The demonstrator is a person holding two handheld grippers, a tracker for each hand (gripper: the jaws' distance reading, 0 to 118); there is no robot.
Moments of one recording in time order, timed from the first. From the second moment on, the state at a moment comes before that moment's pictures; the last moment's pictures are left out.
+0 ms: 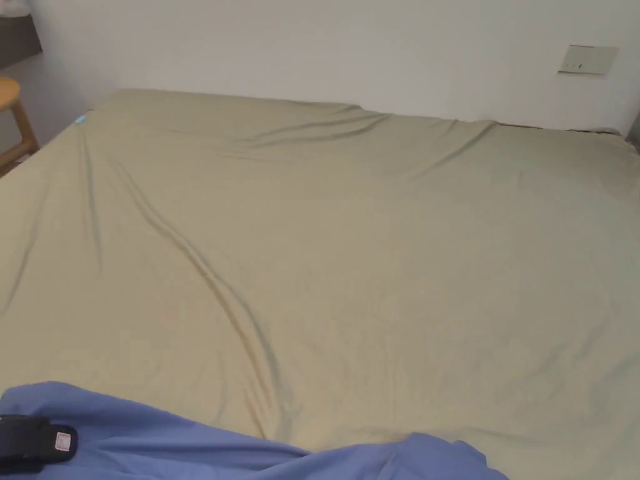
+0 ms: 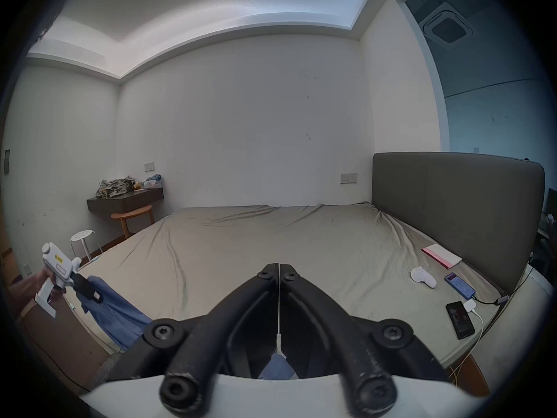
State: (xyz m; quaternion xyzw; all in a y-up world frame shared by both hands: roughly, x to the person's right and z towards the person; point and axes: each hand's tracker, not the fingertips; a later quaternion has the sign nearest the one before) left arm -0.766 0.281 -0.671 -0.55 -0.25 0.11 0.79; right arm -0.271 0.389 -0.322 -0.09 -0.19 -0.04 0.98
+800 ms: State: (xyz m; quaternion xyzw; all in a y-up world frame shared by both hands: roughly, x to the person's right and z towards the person) left arm -0.590 0.245 -0.609 -0.46 -0.33 0.09 0.82; right arm -0.227 0.367 -0.261 -0.09 -0.26 -0.12 0.95
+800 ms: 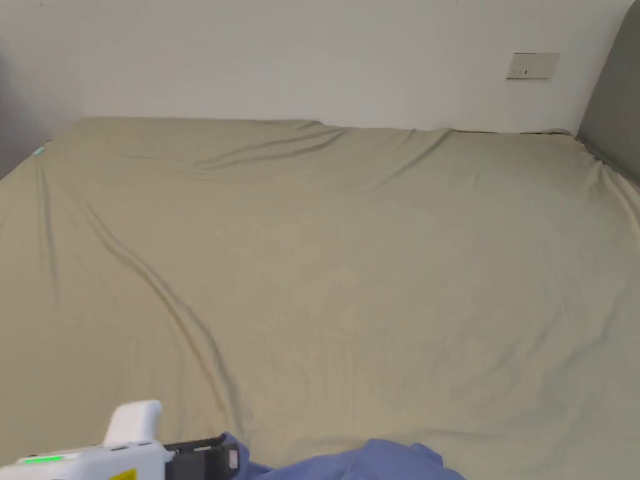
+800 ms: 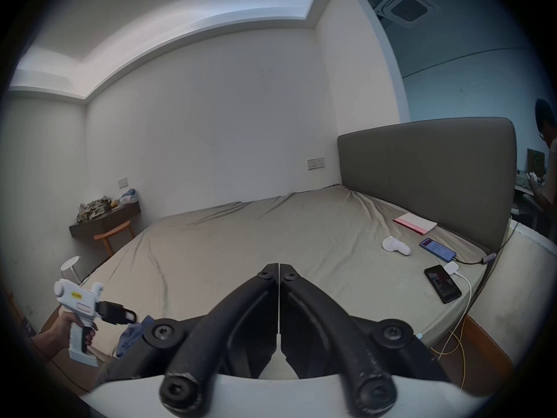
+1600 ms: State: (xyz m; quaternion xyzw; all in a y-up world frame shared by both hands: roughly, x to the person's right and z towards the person) left arm -0.589 0.202 -0.613 -0.49 -0.31 0.19 0.79; right arm -0.219 0.344 -0.235 -0.11 -0.27 -0.18 0.94
